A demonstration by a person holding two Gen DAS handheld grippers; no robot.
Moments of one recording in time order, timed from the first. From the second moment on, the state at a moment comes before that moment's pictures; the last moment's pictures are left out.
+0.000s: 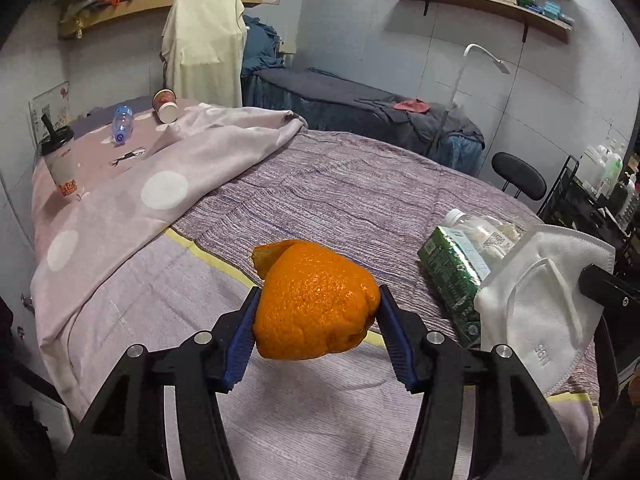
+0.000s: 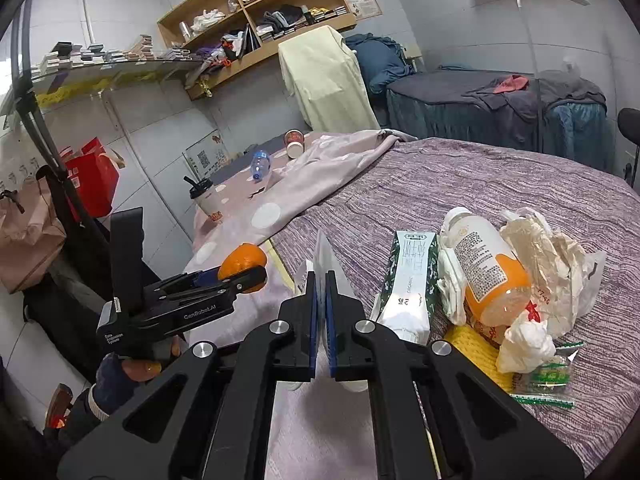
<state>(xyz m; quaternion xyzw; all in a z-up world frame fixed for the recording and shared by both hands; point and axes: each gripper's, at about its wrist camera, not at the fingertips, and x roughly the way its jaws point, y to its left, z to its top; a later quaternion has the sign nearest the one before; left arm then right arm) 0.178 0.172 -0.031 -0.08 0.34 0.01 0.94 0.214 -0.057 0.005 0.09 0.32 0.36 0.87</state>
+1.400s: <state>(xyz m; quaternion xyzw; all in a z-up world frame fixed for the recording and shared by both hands) 0.137 -0.099 -0.009 -0.01 0.32 -0.26 0.91 0.101 -0.414 -0.016 0.20 0.26 -0.02 0.95</state>
